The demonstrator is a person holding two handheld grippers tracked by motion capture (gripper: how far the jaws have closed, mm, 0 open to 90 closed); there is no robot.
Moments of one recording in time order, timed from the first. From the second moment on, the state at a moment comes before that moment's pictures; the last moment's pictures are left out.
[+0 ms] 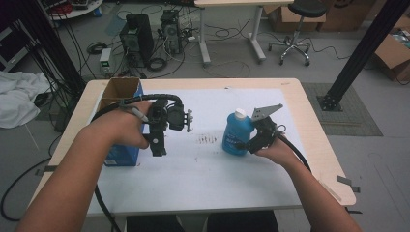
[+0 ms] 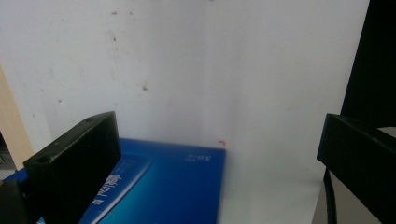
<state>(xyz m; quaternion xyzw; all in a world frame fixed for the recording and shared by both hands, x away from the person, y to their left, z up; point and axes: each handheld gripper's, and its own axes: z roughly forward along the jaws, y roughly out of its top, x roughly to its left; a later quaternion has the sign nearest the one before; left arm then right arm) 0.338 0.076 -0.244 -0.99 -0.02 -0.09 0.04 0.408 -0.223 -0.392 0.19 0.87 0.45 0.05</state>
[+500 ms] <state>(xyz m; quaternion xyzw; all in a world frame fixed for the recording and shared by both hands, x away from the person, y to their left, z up) 0.337 0.077 -0.243 -0.99 -0.02 -0.09 0.04 0.403 -0.220 -0.406 0.19 0.85 0.48 0.07</state>
